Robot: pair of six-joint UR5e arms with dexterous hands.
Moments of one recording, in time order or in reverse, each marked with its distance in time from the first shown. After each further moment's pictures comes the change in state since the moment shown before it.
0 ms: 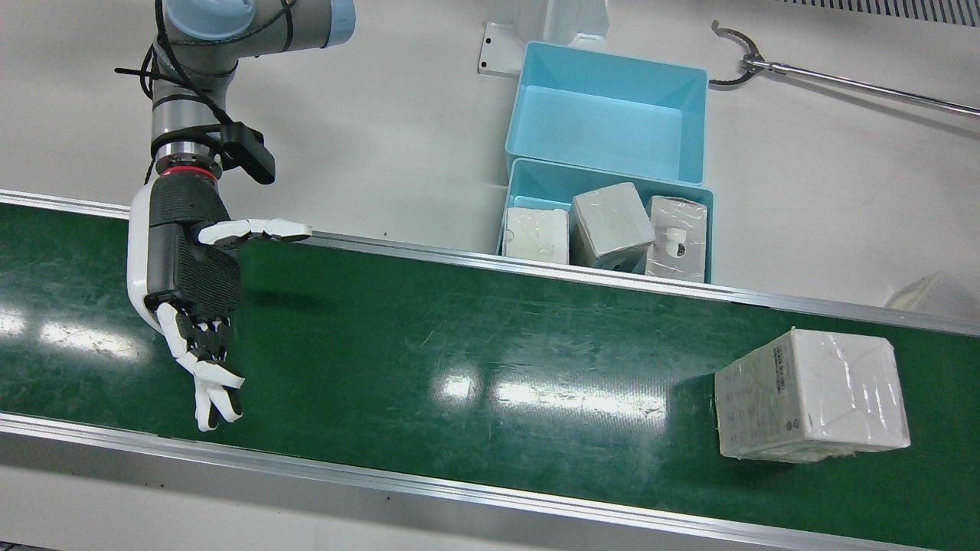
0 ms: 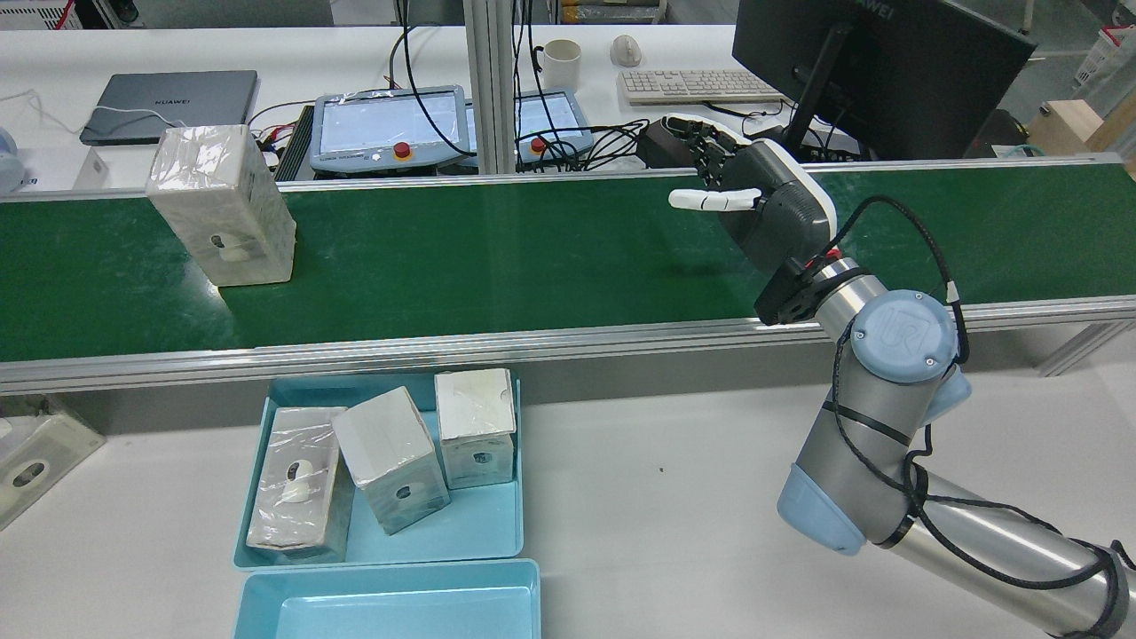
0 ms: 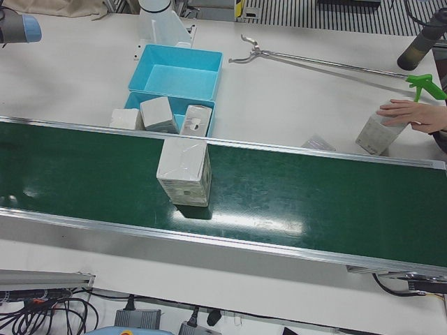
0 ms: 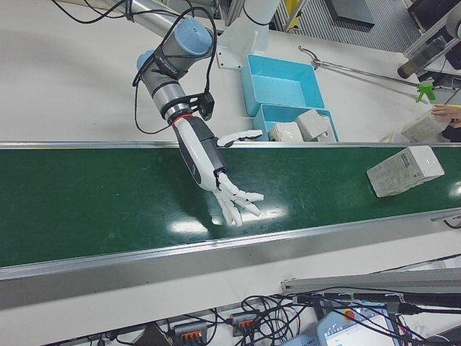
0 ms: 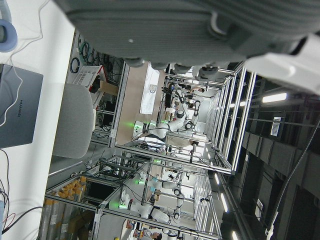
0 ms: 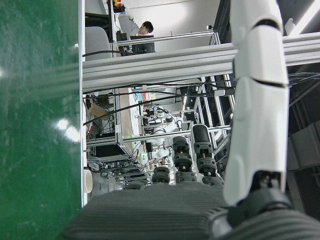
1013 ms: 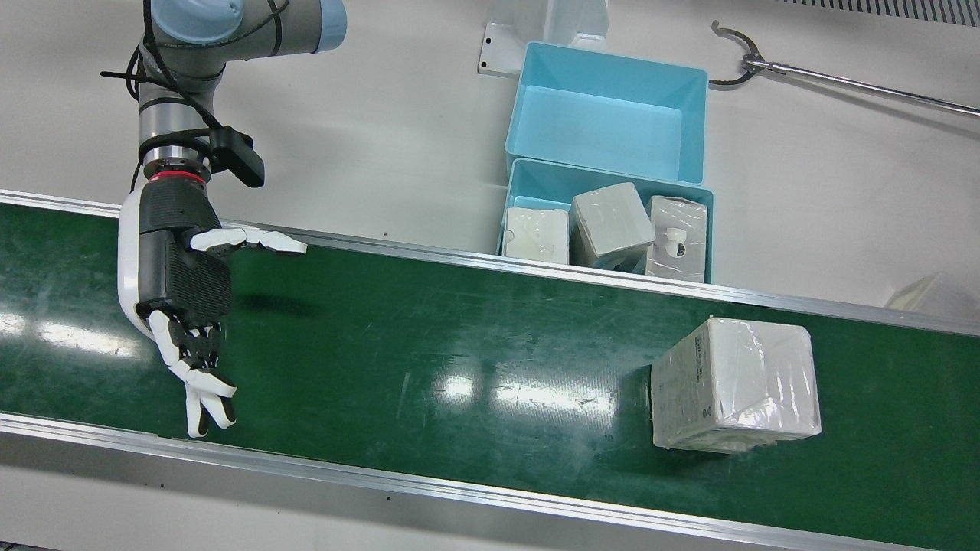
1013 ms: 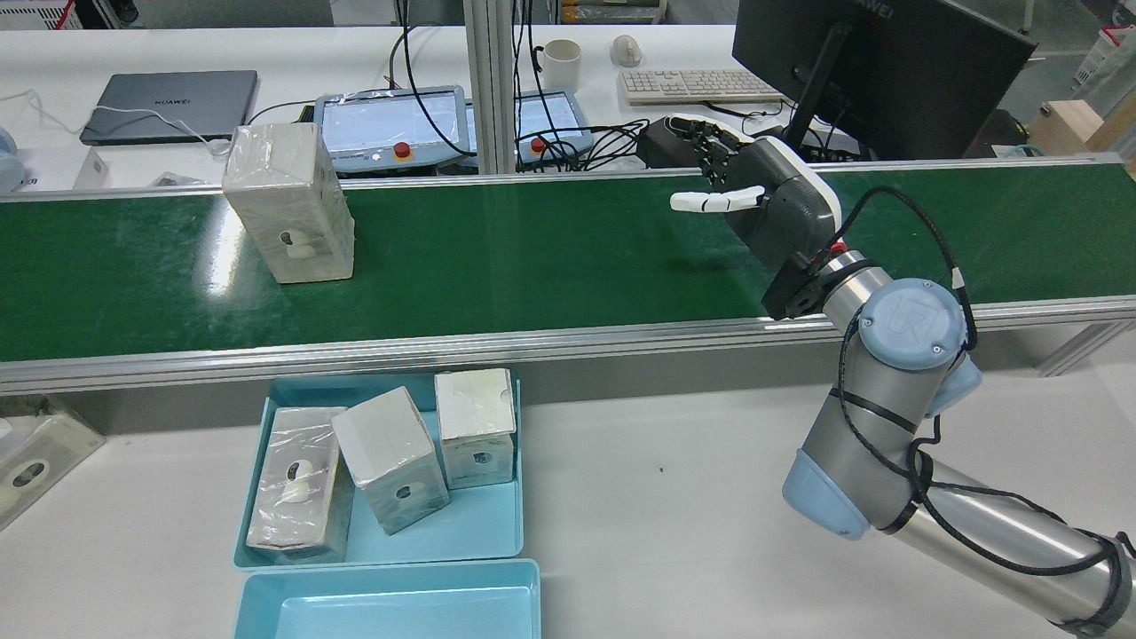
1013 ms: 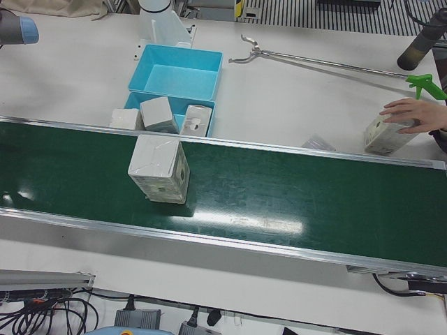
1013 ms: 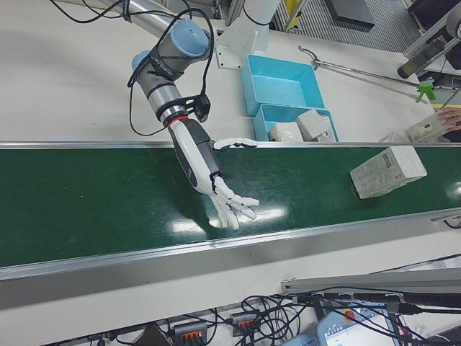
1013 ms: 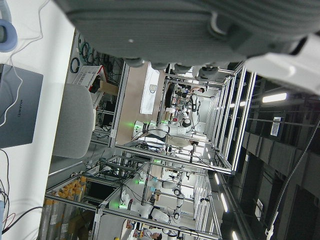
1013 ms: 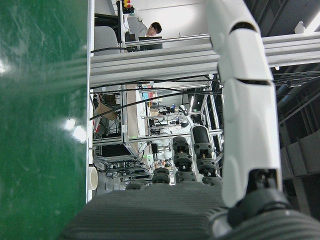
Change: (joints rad) left arm 0.000 0.000 0.000 0.000 0.000 0.000; right arm 0.026 0.000 -0.013 -0.005 -0.050 -0.010
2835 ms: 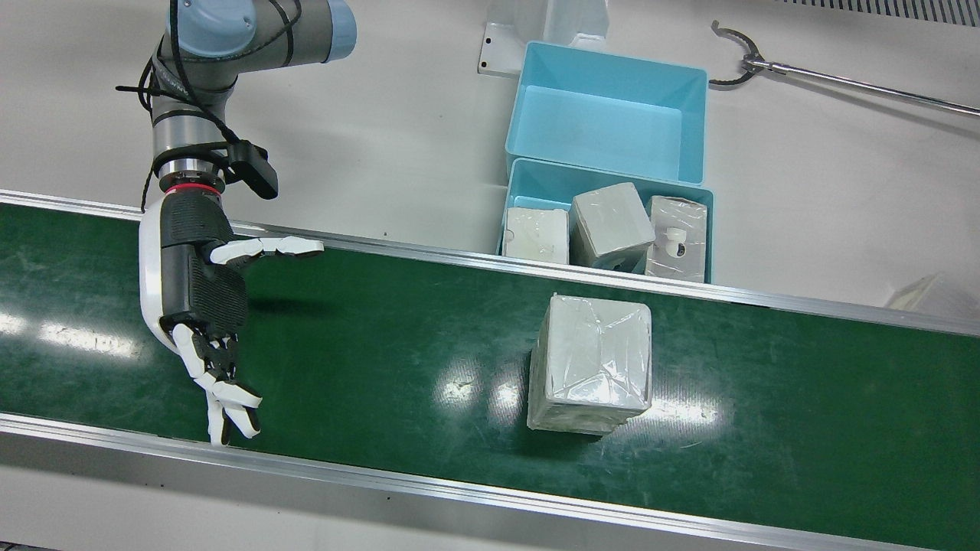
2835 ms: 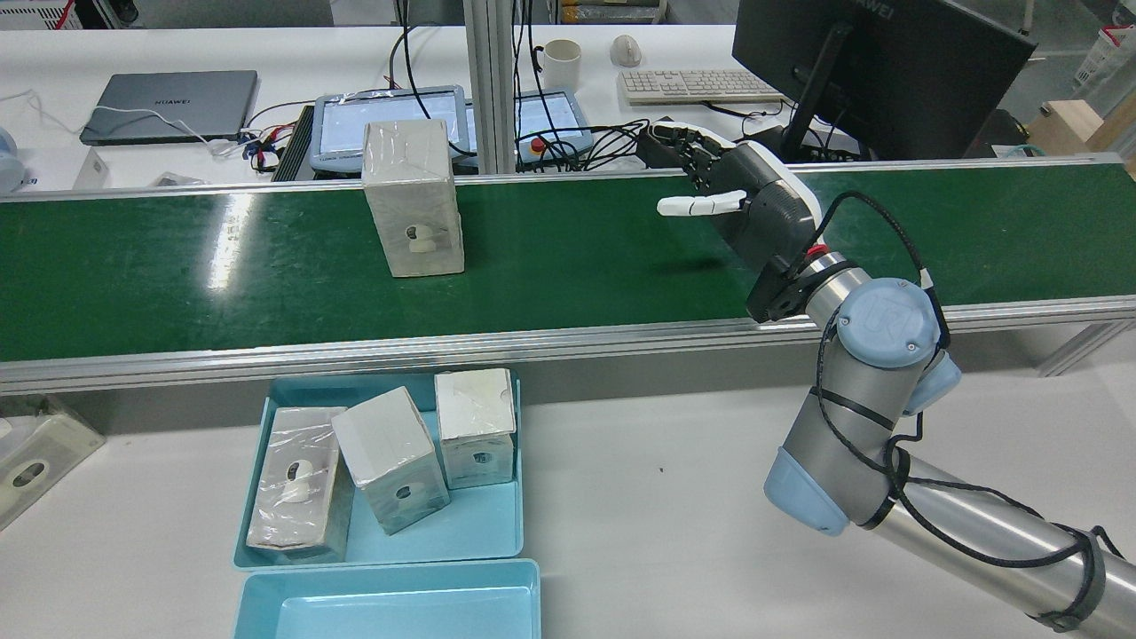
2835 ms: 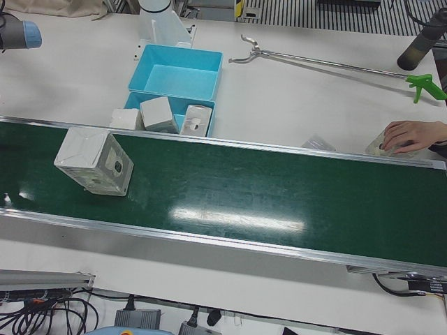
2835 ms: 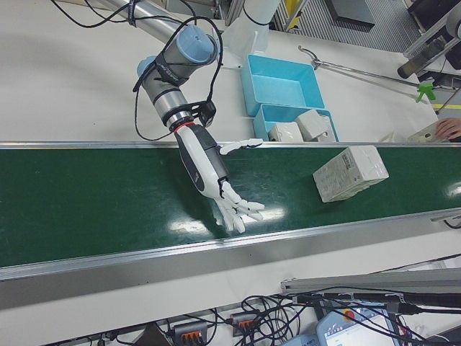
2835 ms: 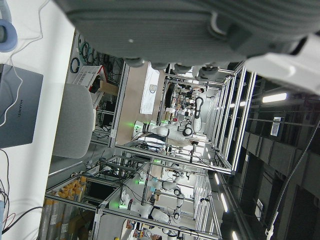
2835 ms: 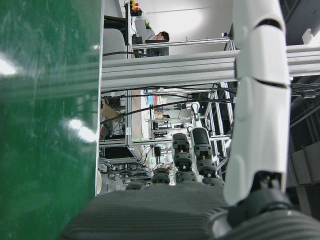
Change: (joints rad) left arm 0.000 0.000 0.000 0.000 0.000 0.000; right arm -0.012 0.033 -0.043 0.005 -0.004 -0.030
